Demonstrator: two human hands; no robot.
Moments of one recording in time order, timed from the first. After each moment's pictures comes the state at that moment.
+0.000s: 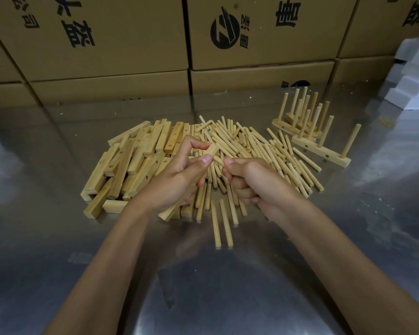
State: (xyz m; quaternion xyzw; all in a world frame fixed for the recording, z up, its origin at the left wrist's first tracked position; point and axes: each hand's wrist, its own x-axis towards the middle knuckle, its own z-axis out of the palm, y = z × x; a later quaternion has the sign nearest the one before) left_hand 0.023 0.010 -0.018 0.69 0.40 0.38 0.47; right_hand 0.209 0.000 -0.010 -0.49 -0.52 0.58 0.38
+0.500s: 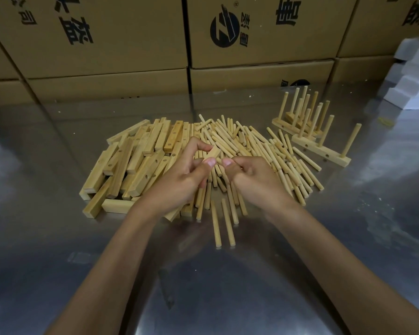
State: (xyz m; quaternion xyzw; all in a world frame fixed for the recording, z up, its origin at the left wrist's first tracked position) left_hand 0.026 0.013 -0.026 0.72 0.45 0.36 0.39; right_hand 0.199 -0.003 -0.018 -0.56 -0.62 0.39 0.38
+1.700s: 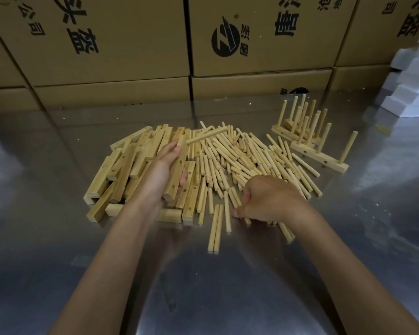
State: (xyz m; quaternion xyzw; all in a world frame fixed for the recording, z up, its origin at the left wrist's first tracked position) left_hand 0.013 0.020 -0.020 0.44 0.51 0.51 0.53; right_hand 0.226 0.011 -0.022 -0.65 -0.75 0.14 0.01
